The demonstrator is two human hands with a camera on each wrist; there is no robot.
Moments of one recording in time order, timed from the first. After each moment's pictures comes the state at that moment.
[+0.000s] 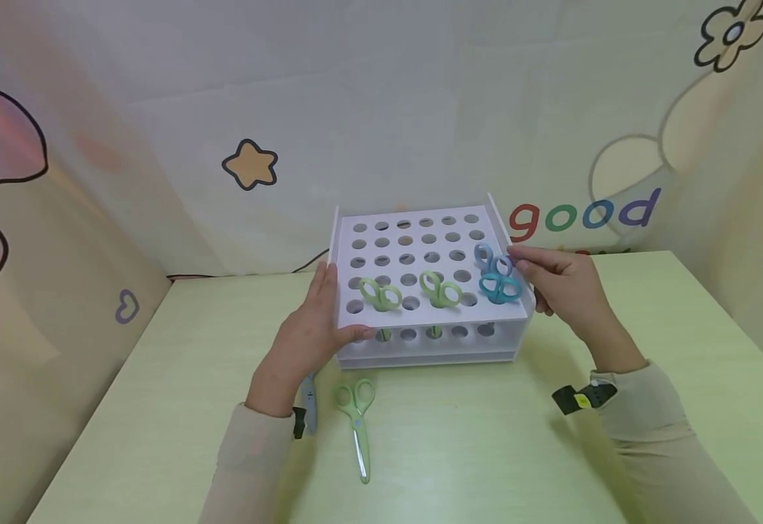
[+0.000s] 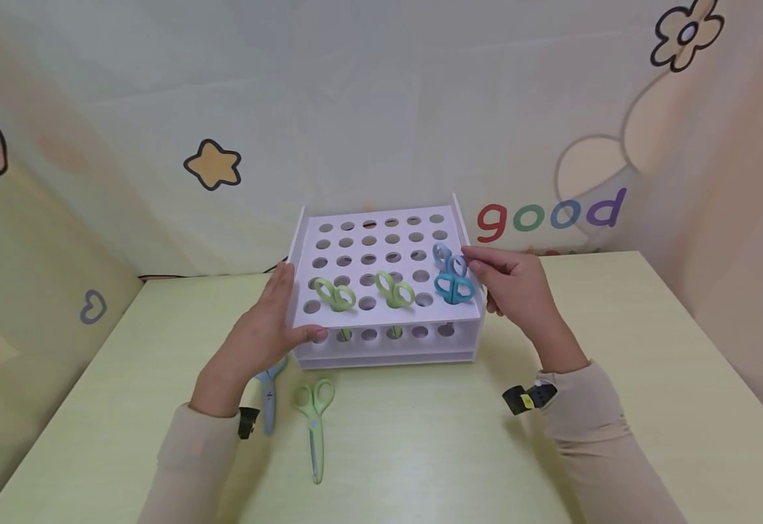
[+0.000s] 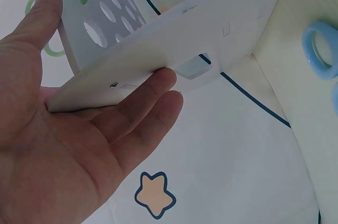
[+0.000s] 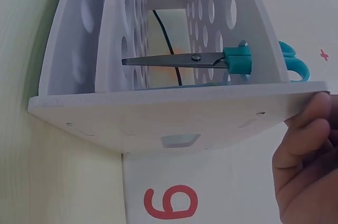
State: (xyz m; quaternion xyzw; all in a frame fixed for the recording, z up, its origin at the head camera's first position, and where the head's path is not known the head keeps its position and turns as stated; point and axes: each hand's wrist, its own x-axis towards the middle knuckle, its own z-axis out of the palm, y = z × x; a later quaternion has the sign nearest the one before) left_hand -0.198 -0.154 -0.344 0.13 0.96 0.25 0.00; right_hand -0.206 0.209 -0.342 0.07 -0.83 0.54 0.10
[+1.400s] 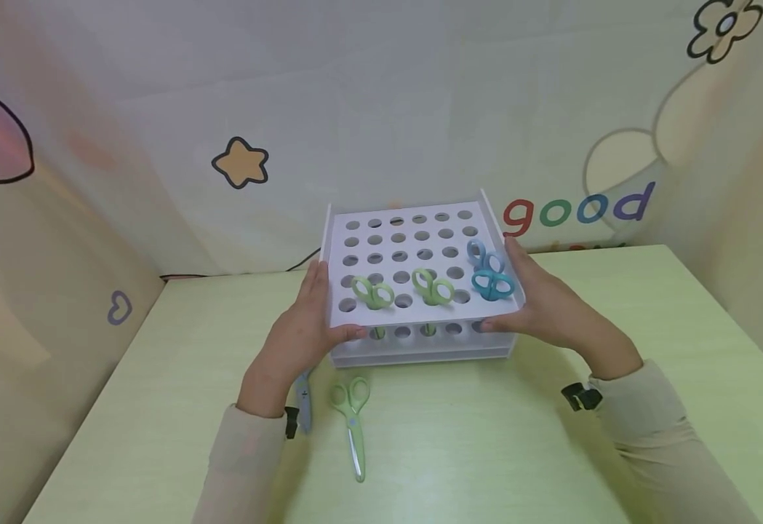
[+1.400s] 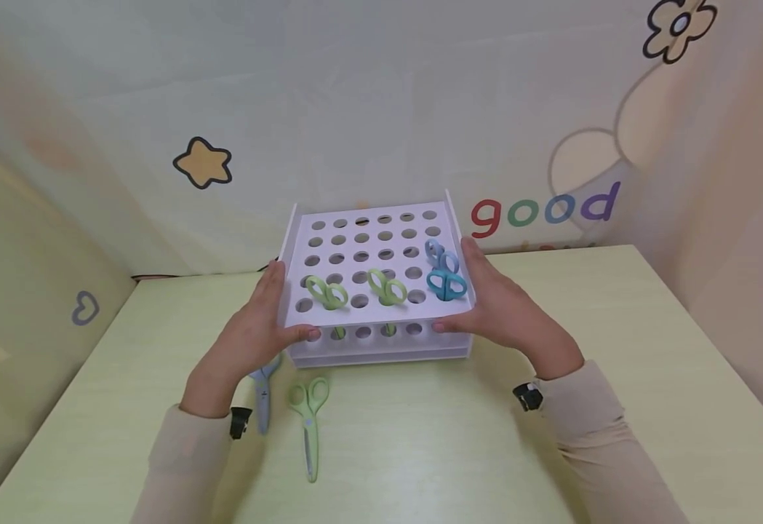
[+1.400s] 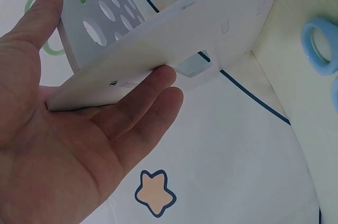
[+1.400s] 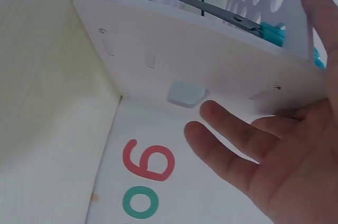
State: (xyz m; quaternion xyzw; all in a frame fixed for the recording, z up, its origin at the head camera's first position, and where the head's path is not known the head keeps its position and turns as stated) left_hand -0.196 -0.153 -0.344 0.14 0.95 0.27 0.00; right_hand -0.201 0.204 -0.344 0.13 -0.93 0.33 -0.05
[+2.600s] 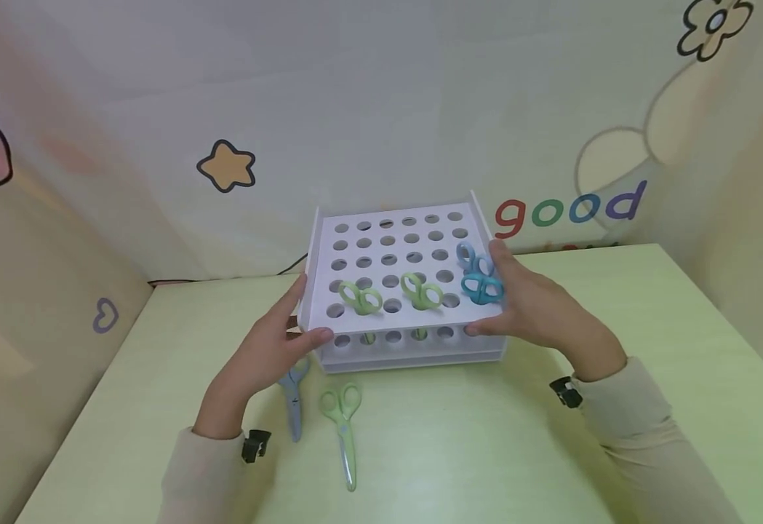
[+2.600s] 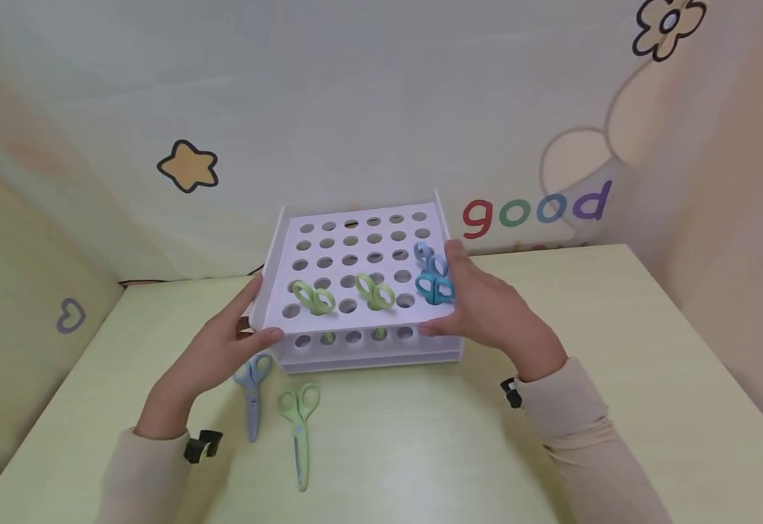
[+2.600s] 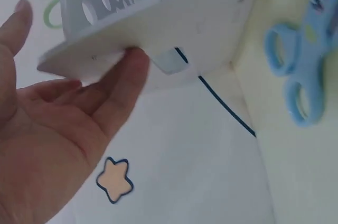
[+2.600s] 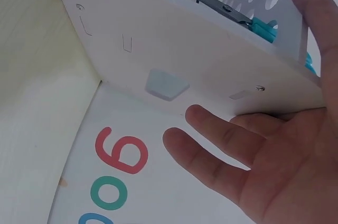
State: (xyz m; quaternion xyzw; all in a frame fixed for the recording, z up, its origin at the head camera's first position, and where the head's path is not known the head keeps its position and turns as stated) left_hand -0.194 -0.190 -0.355 0.17 0.88 0.44 0.05; right_hand -0.200 0.195 -0.331 0.13 -0.96 0.25 -0.05
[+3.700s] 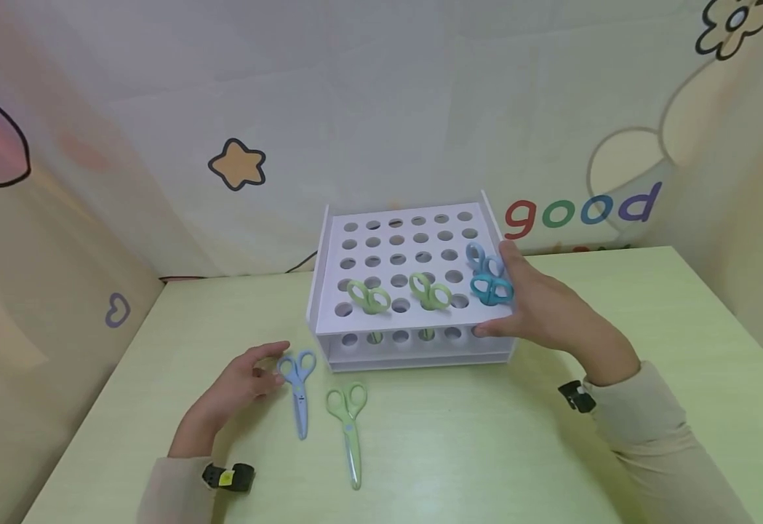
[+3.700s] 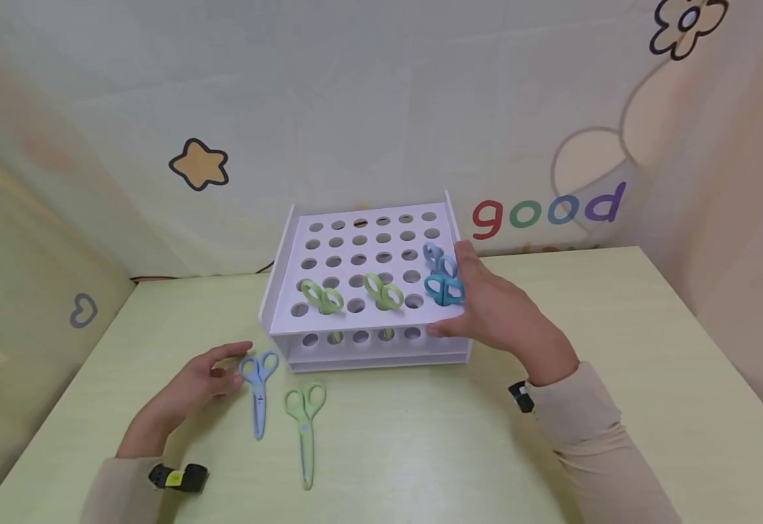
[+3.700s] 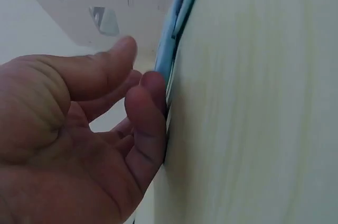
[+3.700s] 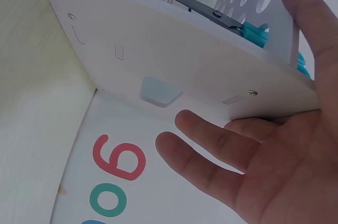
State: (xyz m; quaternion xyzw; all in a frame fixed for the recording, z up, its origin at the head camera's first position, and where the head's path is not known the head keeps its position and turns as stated) left_hand -0.185 -0.269 -0.427 0.07 0.84 0.52 0.14; right_hand -0.199 0.193 -0.332 0.12 -0.96 0.26 -0.06
